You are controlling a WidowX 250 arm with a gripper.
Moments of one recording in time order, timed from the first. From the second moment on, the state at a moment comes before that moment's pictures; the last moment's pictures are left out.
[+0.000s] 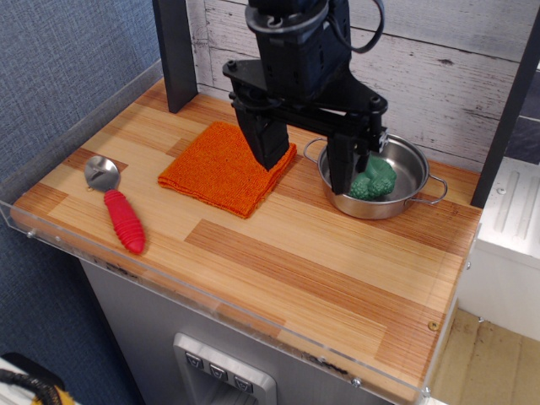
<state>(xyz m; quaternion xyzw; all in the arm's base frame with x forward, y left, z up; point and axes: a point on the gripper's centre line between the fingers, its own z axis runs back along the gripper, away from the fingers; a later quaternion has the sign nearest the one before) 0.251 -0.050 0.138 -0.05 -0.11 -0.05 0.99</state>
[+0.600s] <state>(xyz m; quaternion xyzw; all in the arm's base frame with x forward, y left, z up) 0.260 -0.048 0.120 -0.05 -0.06 -0.03 1.00</state>
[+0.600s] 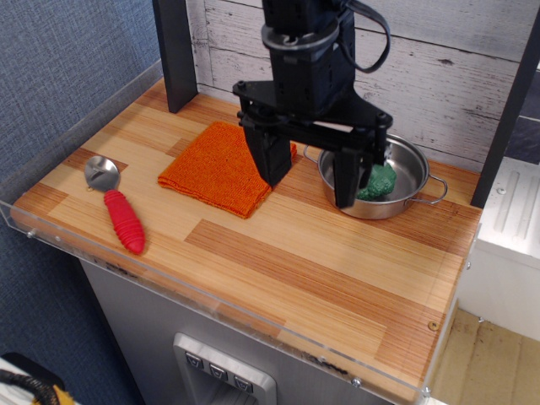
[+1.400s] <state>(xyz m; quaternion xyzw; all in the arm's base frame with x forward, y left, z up) 0.343 -0.020 0.101 -0.01 -0.08 0.01 1.00</state>
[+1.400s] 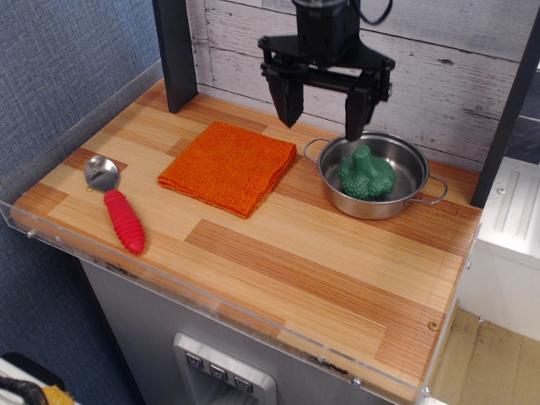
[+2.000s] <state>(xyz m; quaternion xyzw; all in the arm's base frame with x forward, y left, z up) 0.365 -0.035 0.062 -0.02 -0.09 -0.01 1.00</state>
